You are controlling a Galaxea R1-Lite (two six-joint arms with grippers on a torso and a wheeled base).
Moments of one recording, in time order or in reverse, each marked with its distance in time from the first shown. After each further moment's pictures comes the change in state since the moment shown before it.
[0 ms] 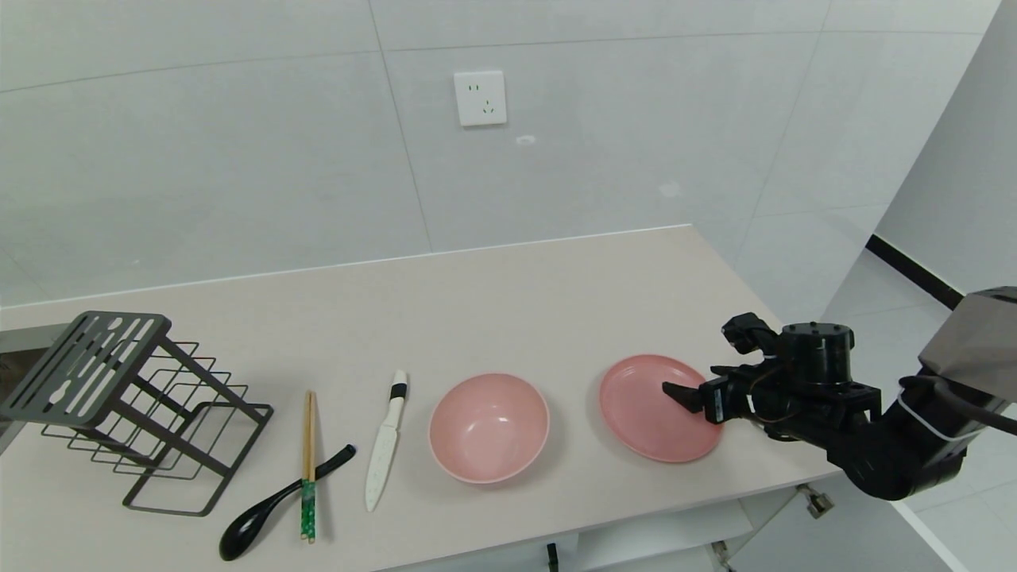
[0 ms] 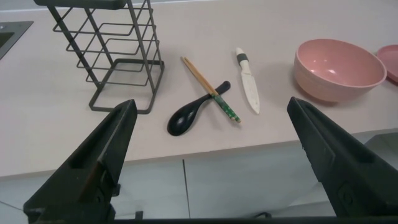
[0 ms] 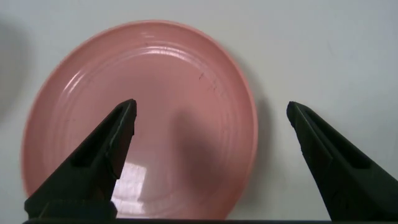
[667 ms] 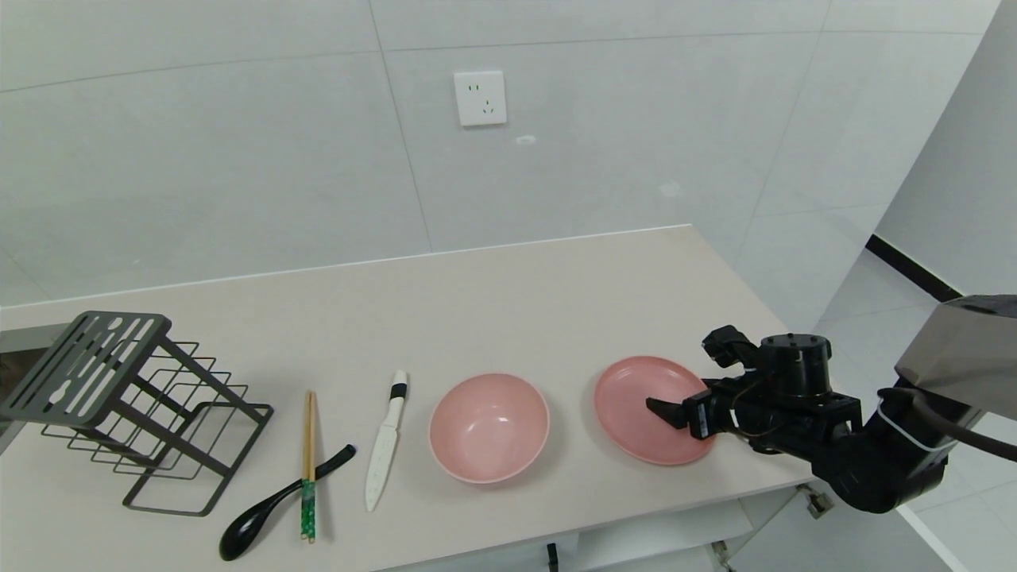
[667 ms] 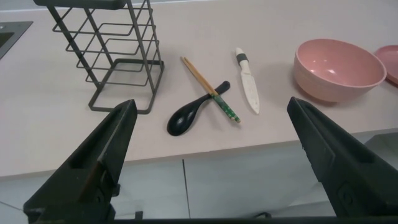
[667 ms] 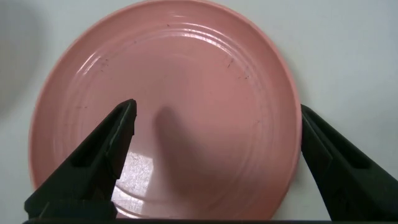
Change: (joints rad) left arm 0.000 0.000 0.000 0.000 0.000 -0.001; right arm 0.059 0.018 0.018 -0.002 -0.001 0.002
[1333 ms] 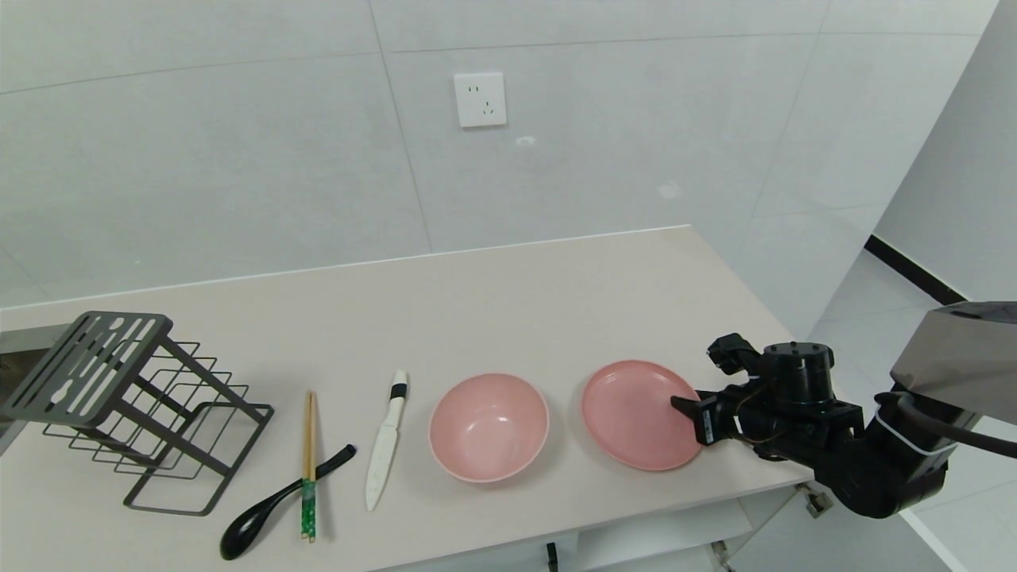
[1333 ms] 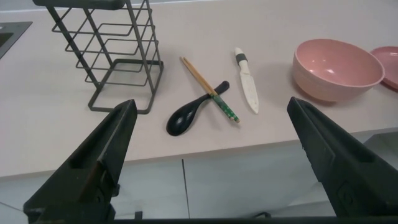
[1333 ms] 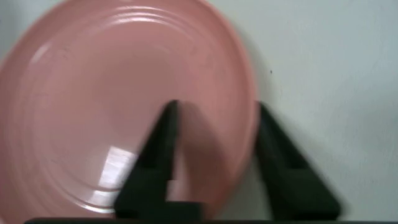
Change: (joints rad) left arm -0.001 0.001 0.000 0.000 0.000 0.000; right arm -0.020 0.042 0.023 -0.004 -0.020 -0.003
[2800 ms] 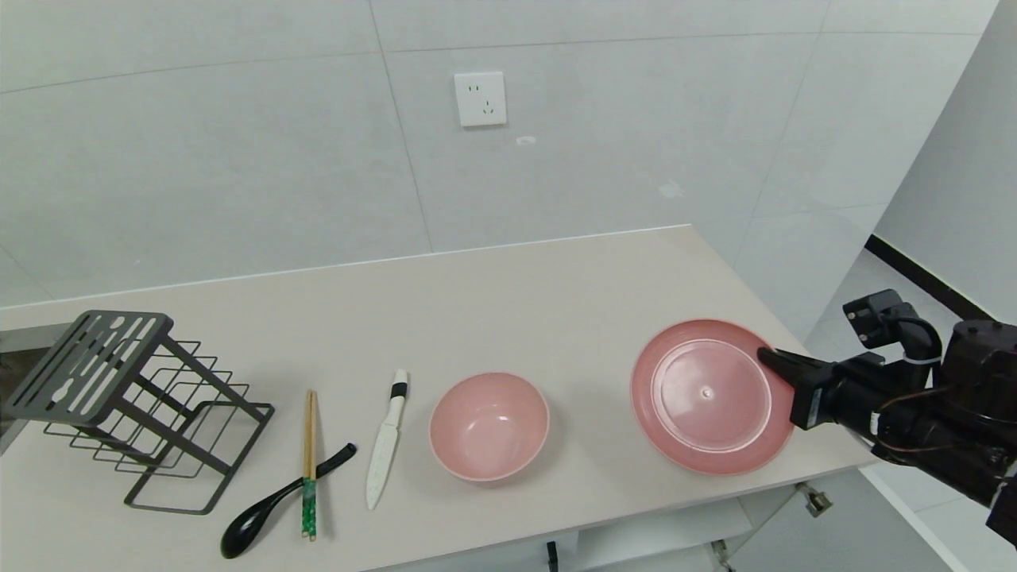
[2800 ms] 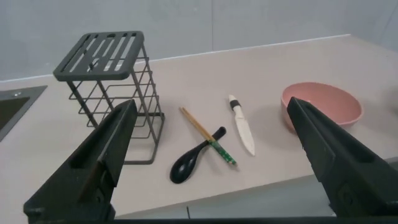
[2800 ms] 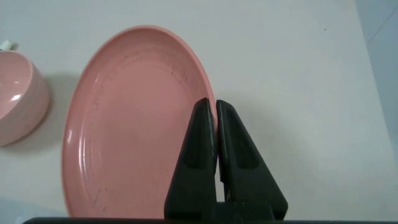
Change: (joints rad) left arm 0.001 0.000 0.002 -0.199 -0.058 0.056; right arm -0.058 -0.488 0.355 -0.208 -0.030 0.013
